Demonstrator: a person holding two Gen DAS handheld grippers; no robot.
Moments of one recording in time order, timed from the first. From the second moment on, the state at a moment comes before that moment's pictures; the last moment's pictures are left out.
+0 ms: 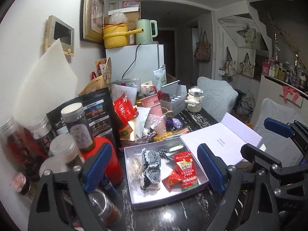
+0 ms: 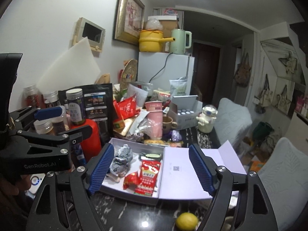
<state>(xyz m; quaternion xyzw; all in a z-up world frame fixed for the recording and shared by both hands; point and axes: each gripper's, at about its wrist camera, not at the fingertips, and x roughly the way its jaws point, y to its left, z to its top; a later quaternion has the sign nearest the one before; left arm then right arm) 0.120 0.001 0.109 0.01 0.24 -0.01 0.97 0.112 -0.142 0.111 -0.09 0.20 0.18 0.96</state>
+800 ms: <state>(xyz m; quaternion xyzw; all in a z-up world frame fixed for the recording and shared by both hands) 0.047 0.009 0.049 -0.01 0.29 -0.02 0.96 0.043 -0.152 0.055 -0.06 0.26 0.15 0.95</state>
